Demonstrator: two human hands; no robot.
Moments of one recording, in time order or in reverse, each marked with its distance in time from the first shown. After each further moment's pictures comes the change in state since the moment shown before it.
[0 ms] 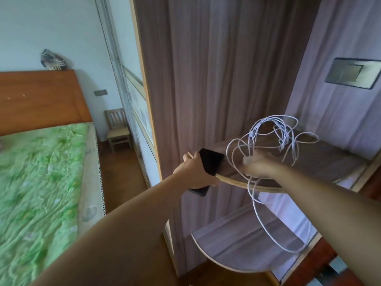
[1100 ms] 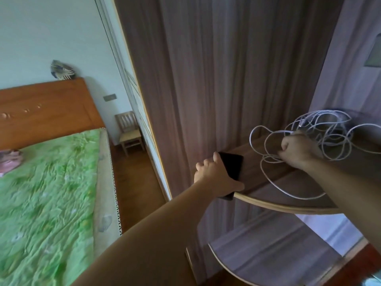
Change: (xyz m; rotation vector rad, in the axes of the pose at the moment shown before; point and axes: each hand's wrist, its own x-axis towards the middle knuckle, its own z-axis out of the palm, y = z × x) left_hand 0.021 0.023 -0.011 -0.010 0.051 -0.062; right_hand 0.100 0.043 -0.008 -0.039 0.301 0.010
